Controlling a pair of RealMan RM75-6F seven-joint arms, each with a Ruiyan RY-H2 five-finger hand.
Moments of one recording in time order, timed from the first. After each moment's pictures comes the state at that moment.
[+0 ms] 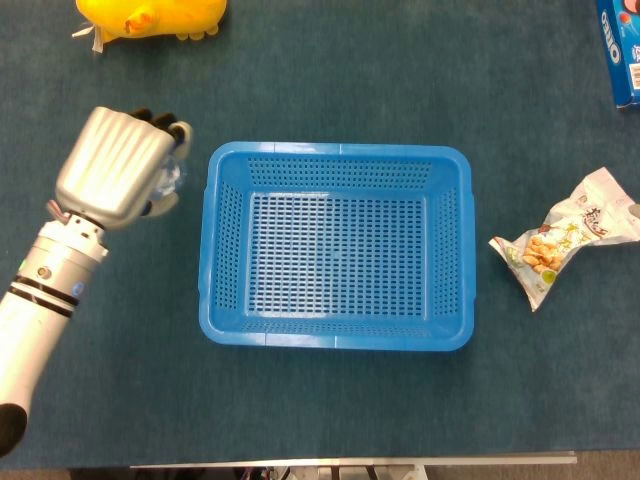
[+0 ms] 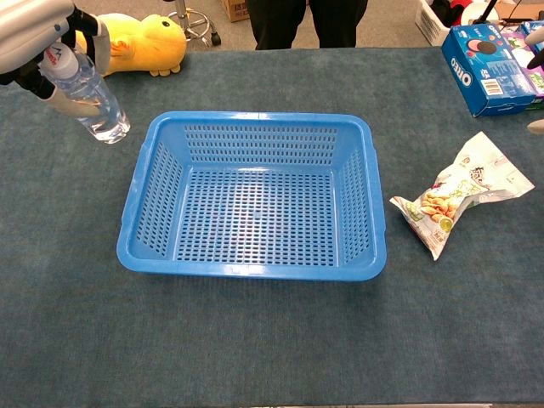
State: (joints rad) left arm -0.62 -1.06 -0.14 -2.02 1.18 1.17 0.64; right arm 0.35 -0.94 0.15 -1.90 -1.15 1.10 0.02
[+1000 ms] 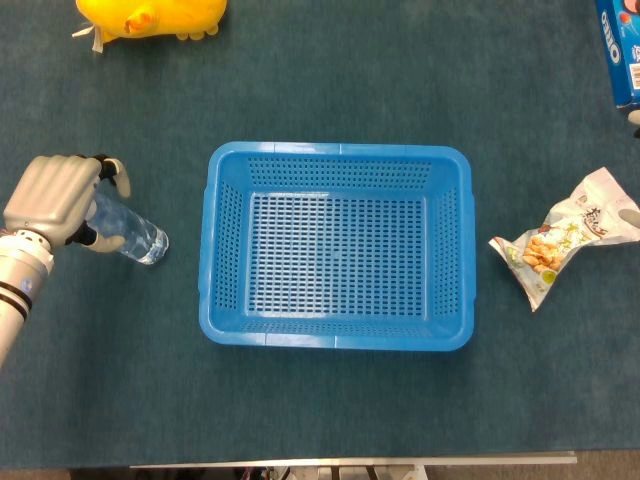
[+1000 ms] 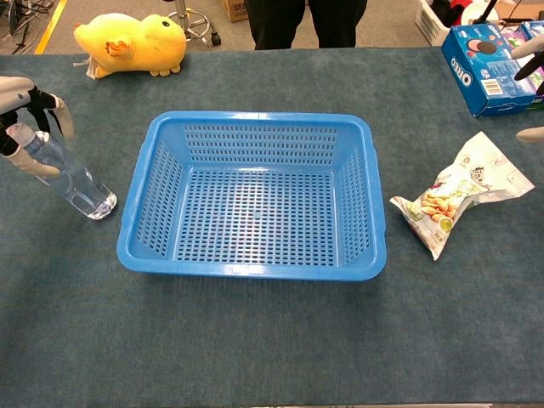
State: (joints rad) left arm -0.61 -0.98 -0.08 -1.94 0.90 0.90 0.34; right arm 0.37 -0.96 0.14 -1.90 -1.12 1.07 0.00
